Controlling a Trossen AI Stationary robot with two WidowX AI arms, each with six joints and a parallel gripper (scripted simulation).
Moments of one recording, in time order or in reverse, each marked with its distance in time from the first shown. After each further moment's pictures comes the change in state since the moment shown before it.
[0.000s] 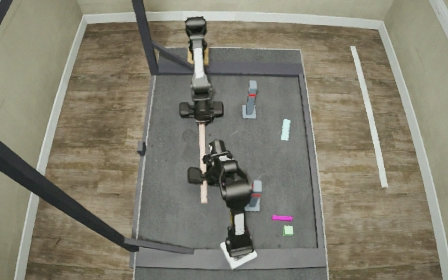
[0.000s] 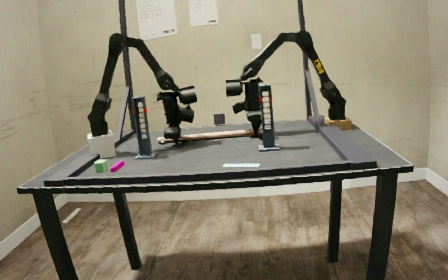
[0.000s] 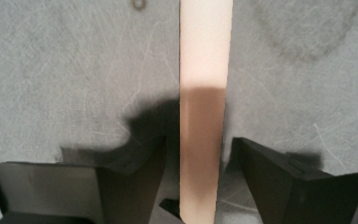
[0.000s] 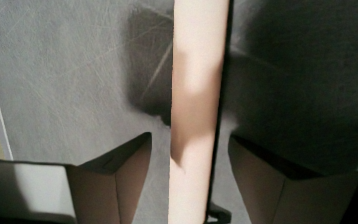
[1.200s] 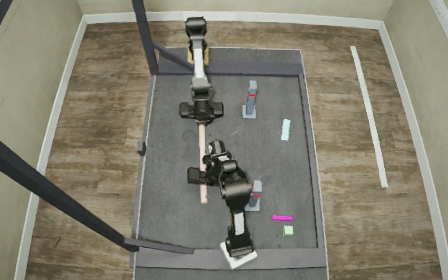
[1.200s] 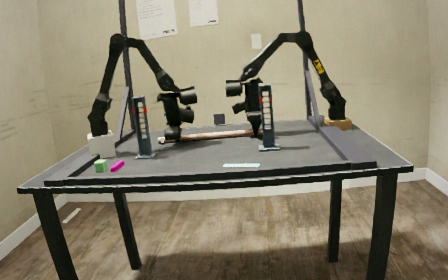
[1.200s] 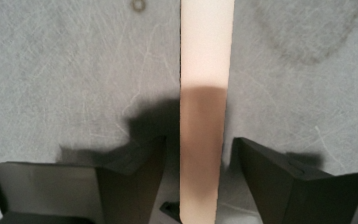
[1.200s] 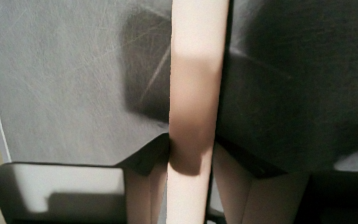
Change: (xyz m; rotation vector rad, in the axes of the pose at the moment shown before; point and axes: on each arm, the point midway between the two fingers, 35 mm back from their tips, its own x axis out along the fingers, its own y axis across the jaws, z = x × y) left arm 0.002 0.000 0.001 0.000 -0.004 0.000; right arm 0.003 0.000 0.001 -0.001 -0.001 0.000
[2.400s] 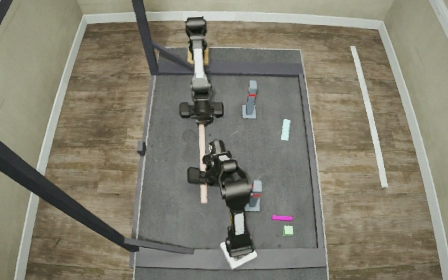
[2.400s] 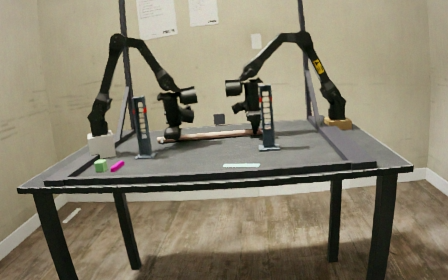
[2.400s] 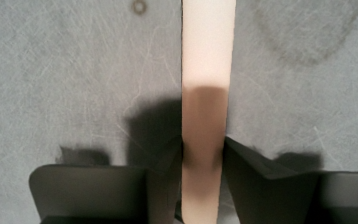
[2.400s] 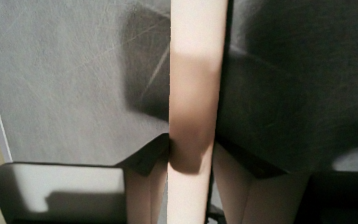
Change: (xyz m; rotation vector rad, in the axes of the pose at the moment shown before) left arm -0.001 0.000 0.001 0.000 0.001 0.000; right arm -0.001 0.000 -0.001 0.004 0.008 -0.002
